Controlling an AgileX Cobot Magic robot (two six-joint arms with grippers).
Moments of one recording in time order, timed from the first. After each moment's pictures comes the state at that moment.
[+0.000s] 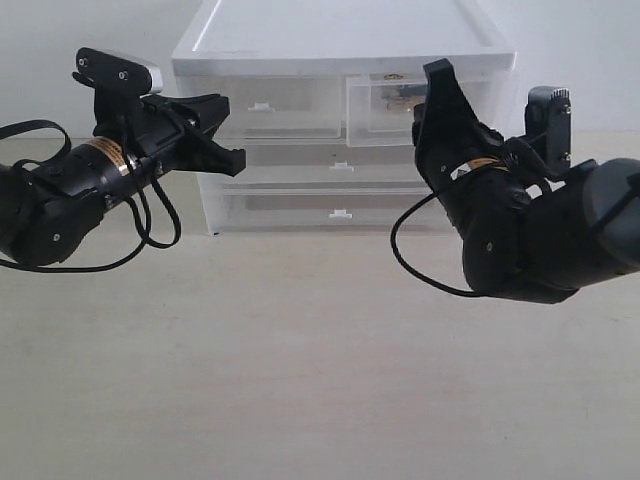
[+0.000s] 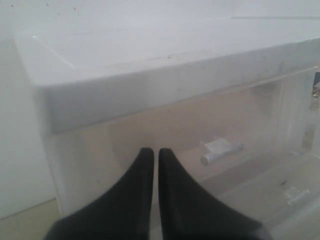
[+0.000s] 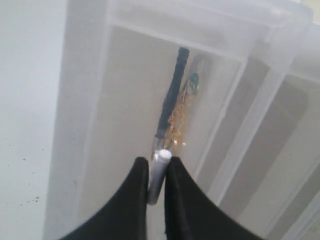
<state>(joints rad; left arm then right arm) -0.28 1.95 -0.91 0.25 -0.93 -0.08 0.58 1.90 -0.84 0.54 -0.98 1.02</state>
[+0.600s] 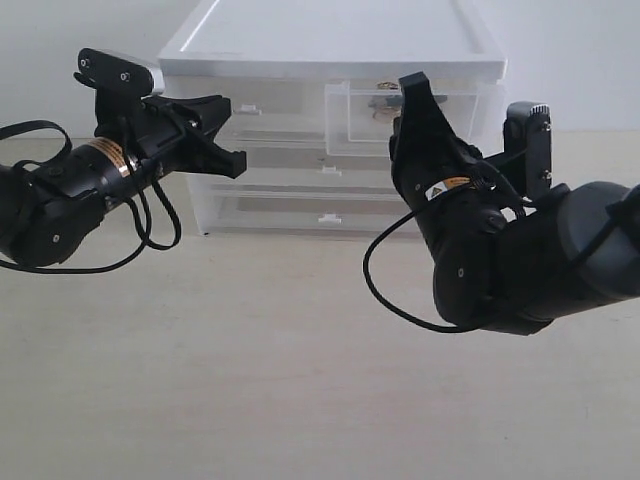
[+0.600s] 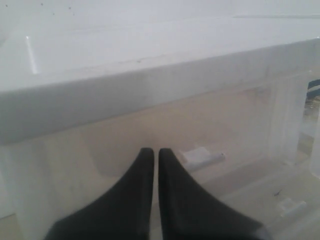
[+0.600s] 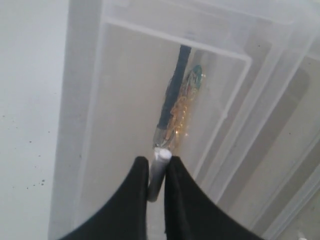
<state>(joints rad) -0.28 1.95 -0.91 0.26 -0.93 -0.08 0.70 1.88 -0.82 0.66 -1.02 0.97</state>
